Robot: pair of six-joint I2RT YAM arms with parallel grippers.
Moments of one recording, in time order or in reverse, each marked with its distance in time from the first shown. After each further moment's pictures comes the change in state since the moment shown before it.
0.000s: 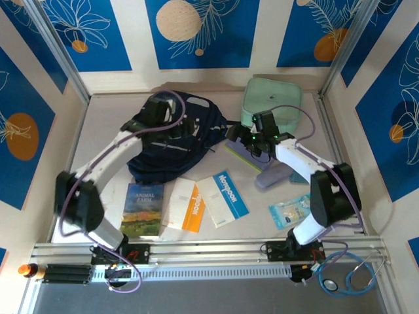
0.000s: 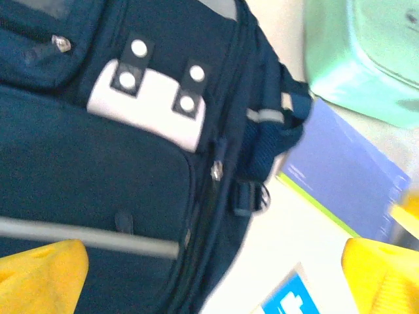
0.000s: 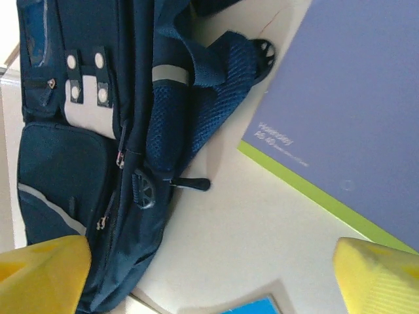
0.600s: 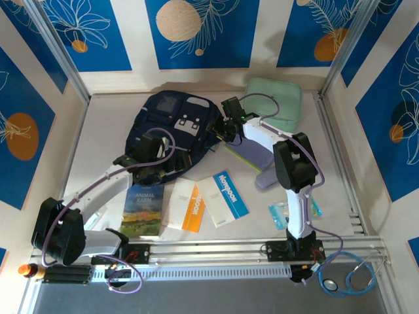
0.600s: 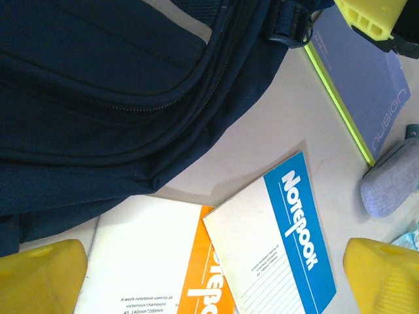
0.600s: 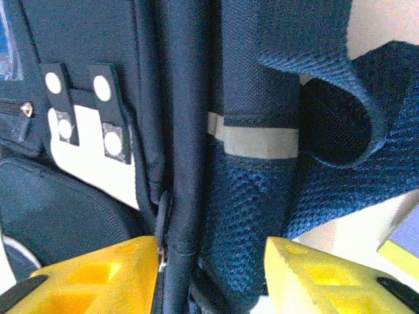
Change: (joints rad) left arm -0.037 -0.240 -0.451 0.095 0.142 -0.234; right arm 0.111 0.462 0.496 -0.126 0.044 0.110
